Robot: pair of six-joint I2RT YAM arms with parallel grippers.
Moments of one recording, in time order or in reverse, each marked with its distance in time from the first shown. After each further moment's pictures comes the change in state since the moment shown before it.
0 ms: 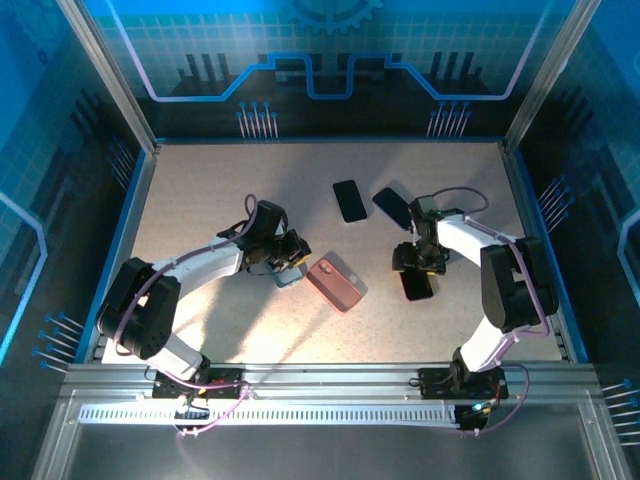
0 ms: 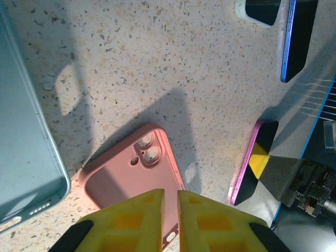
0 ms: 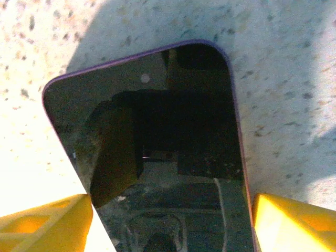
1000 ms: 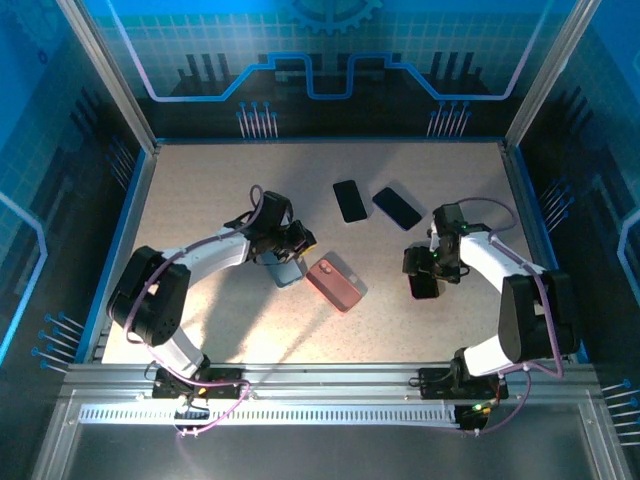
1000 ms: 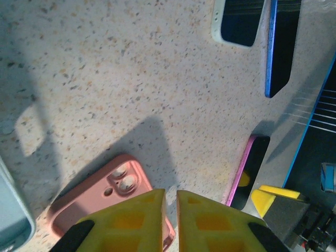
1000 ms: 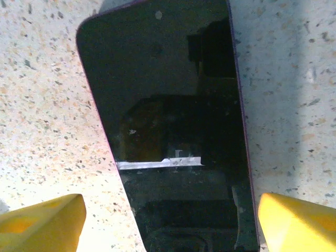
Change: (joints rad) left arm 0.006 0.082 0.089 0.014 0.000 0.000; right arm -0.121 -0.206 -0.156 0.049 -0.091 -0.023
